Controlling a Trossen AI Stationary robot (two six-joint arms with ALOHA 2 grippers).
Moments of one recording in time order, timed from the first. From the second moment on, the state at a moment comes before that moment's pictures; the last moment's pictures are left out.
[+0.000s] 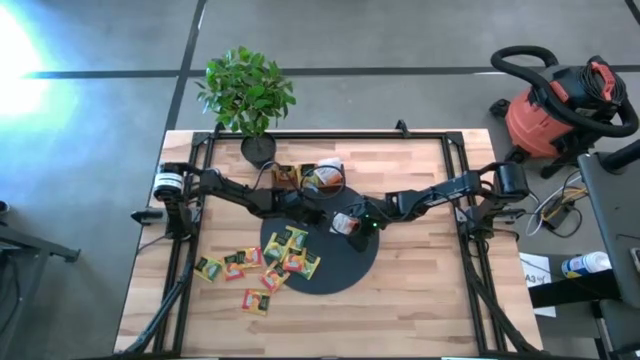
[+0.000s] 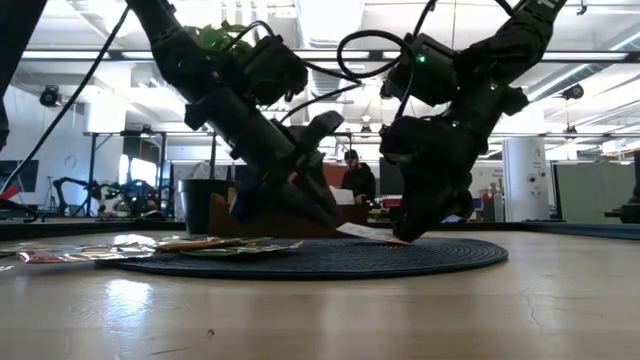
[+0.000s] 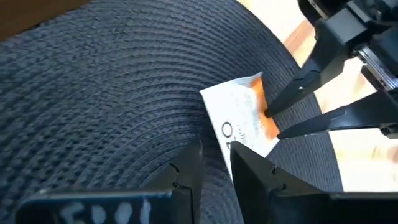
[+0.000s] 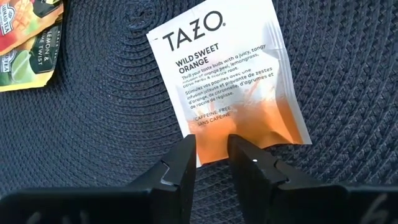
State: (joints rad) left arm 0.09 1.82 0.91 0.22 -0.02 -0.89; right arm -0.04 1.71 0.78 -0.06 -0.07 0.63
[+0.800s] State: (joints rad) left arm 0.10 1.92 0.93 0.36 0.04 -0.95; right arm -0.04 1.71 0.76 -0.02 -0.08 0.62
